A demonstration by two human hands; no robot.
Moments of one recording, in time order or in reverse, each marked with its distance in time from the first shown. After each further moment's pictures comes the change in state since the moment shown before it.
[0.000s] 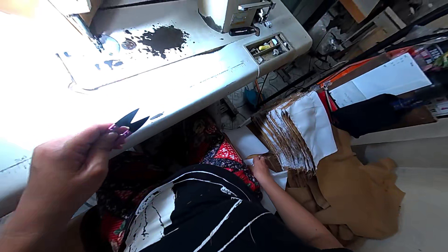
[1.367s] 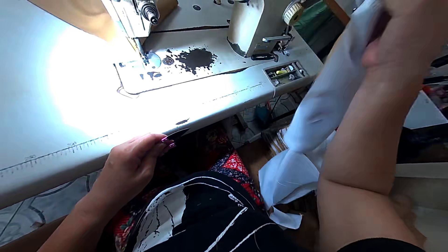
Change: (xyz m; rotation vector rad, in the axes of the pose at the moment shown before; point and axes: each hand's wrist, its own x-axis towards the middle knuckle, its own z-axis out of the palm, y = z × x) left_hand -0.006 0.038 0.018 0.014 0.040 0.133; right_hand -0.114 -0.156 -0.376 0.947 0.897 -1.156
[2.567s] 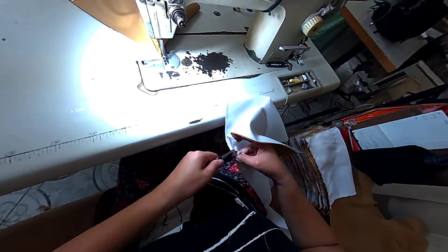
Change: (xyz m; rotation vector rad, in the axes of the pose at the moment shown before) left_hand 0.014 0.045 0.054 -0.376 -0.504 -0.433; right_hand -0.233 0.035 0.073 0.226 -0.764 0.527
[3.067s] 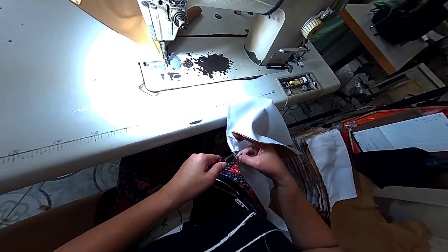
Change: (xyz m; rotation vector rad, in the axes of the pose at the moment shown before) left_hand 0.002 -0.002 0.009 0.014 -0.004 0.016; right_hand 0.002 -0.001 -0.002 0.044 -0.010 -0.021
